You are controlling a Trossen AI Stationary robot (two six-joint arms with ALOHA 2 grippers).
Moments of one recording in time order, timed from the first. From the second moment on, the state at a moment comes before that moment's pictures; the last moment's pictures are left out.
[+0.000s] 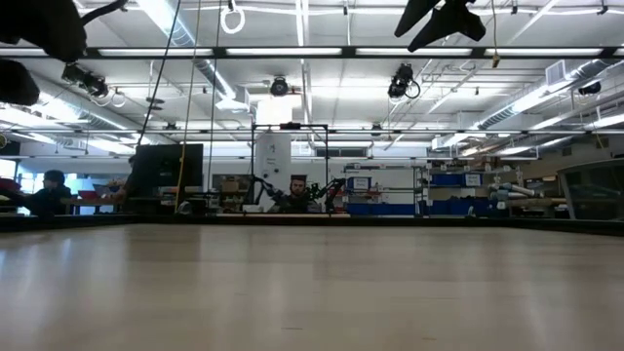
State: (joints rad) left arm -0.54 1.11 0.82 -0.98 0.30 -0.91; right arm -0.02 1.24 1.31 -0.84 0.40 0.70
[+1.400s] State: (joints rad) left arm -0.53 1.17 1.39 -1.00 -0.52 -0.62; right arm -0.01 1.17 1.31 -0.30 -0.10 0.40
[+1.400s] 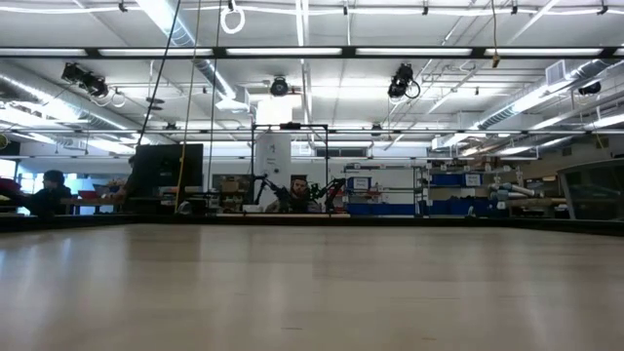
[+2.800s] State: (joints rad) left arm -0.12 0.64 0.57 0.01 -0.09 -0.11; right arm 0.23 0.62 0.95 -0.30 0.08 -0.03
